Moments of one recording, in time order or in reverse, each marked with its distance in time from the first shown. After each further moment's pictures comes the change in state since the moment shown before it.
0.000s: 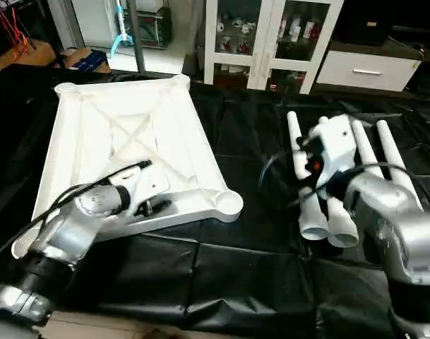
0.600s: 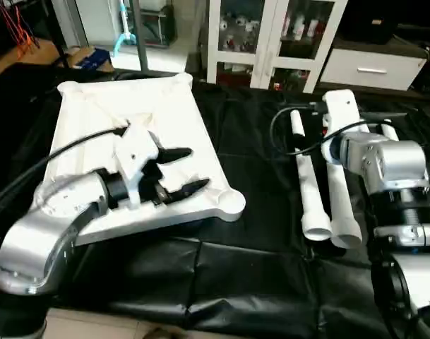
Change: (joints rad) left arm 0.095 -0.044 0.147 -0.539 -0.403 0.381 -0.049; right arm -0.411 -0.031 -0.062 0.692 -0.087 0.123 -0.182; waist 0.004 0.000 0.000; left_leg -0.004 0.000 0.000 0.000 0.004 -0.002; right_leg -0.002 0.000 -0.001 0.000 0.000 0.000
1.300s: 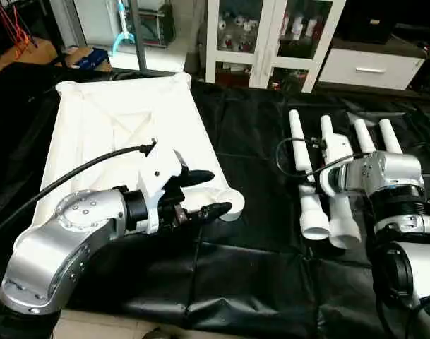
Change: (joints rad) left arm 0.016 -0.016 -0.062 -0.109 -0.060 0.159 0.052; right arm -0.028 0.000 -0.093 0.343 0.071 0.084 0.037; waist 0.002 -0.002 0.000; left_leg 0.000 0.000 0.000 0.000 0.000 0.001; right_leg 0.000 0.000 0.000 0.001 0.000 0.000
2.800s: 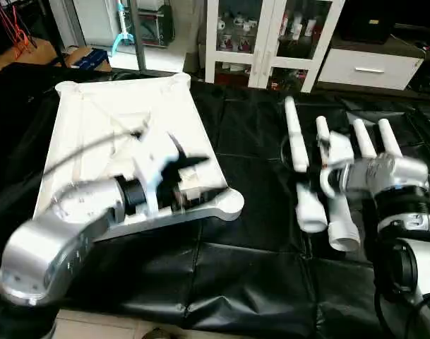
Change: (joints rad) left arm -0.087 -0.060 0.087 0.034 -0.052 0.009 0.092; right arm -0.023 -0.004 -0.089 -0.030 0.085 -0.027 0.034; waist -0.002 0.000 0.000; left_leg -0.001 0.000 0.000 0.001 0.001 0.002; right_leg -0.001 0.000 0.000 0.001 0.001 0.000
